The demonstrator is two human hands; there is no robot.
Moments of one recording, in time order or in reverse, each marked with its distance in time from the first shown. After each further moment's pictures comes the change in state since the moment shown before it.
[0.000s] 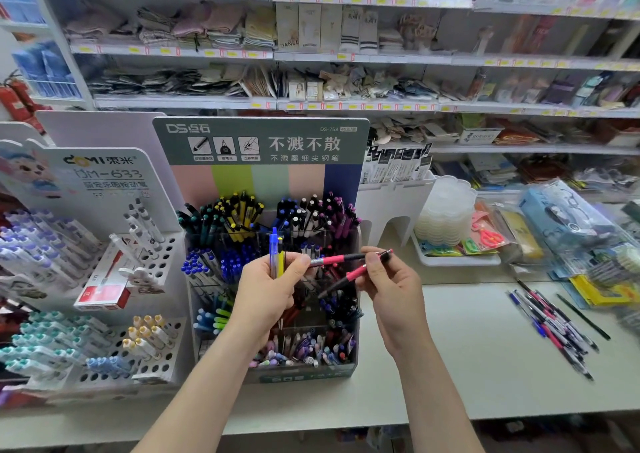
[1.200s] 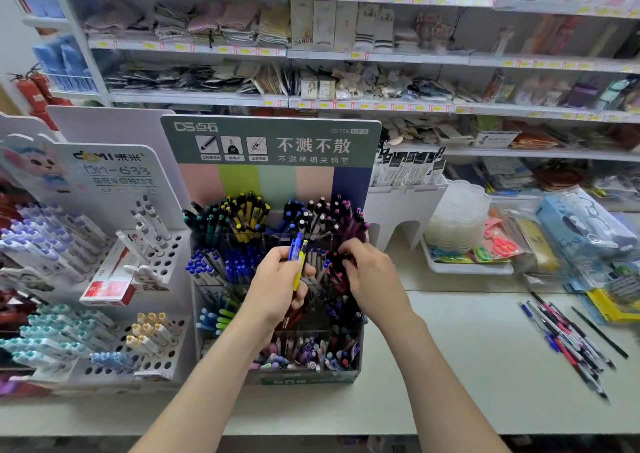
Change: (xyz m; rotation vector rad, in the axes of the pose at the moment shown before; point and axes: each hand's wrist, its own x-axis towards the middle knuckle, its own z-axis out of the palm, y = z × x) left_hand 0.014 0.005 0.010 0.041 0.022 -0.085; right_hand 0.063 0.027 0.011 -1.130 -0.261 -0.612
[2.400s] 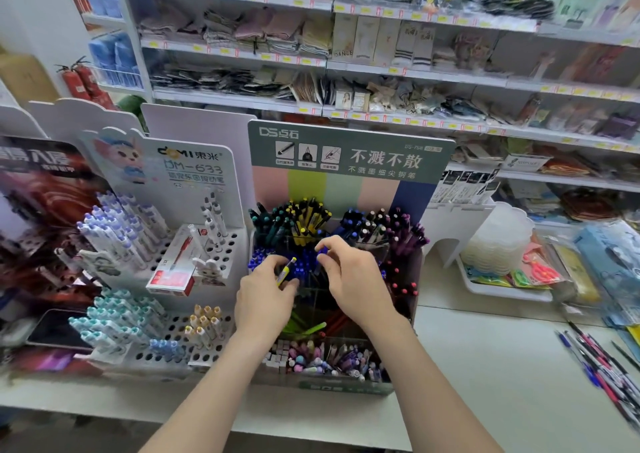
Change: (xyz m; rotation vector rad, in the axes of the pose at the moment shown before) left_hand 0.008 -0.028 -0.106 0.723 0.404 0.212; right_hand 0.027 -0.115 0.048 0.179 -0.029 -0.106
